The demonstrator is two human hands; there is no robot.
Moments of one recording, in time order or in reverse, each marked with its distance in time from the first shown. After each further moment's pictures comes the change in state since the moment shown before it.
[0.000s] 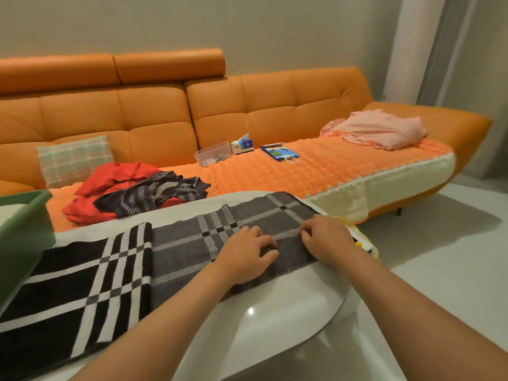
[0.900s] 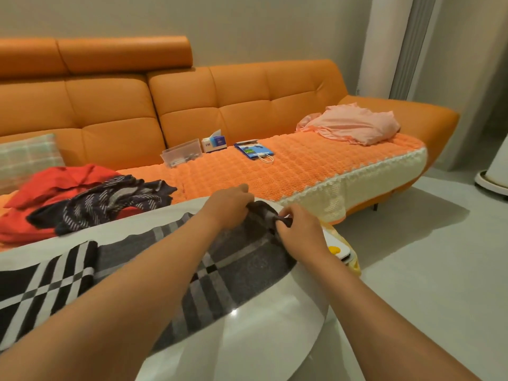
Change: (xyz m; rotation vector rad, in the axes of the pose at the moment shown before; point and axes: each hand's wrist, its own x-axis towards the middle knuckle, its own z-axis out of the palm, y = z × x) left_hand 0.153 -0.007 -0.032 0.331 0.055 0.121; right_hand 0.036 0.016 0.012 0.622 0.262 0.205
